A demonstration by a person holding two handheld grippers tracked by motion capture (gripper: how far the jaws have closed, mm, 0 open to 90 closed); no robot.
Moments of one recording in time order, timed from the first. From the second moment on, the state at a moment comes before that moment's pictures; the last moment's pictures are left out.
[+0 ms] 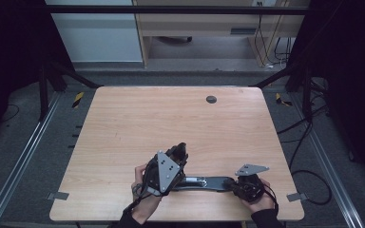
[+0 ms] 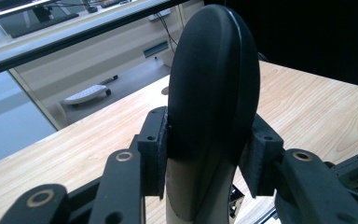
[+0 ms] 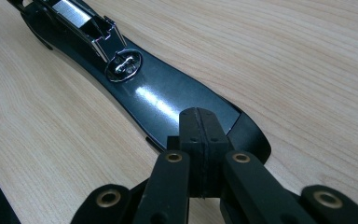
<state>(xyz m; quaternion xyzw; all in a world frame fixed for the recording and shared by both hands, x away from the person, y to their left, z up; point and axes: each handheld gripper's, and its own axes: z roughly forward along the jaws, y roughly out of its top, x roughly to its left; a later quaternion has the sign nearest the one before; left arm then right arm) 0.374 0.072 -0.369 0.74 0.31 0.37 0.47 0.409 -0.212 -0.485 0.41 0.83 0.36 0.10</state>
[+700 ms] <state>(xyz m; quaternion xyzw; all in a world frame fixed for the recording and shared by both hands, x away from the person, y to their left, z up) 0.371 0.052 -0.375 0.74 0.30 0.39 0.45 0.409 -0.212 -0.485 0.41 0.83 0.37 0.10</state>
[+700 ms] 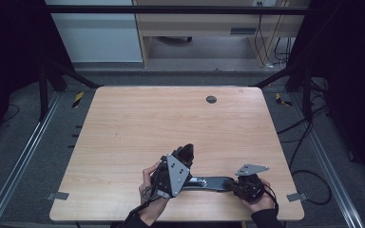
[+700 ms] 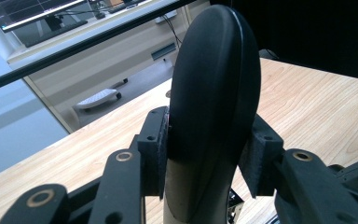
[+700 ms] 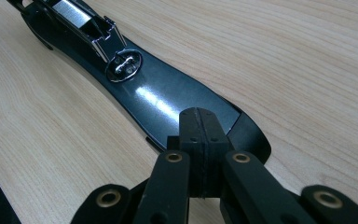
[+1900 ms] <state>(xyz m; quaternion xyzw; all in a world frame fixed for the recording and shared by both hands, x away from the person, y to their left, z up) 0.368 0.025 -0.385 0.74 0.28 0.43 0.43 0.409 -0.212 -0.485 0.41 0.83 0.37 0.10</state>
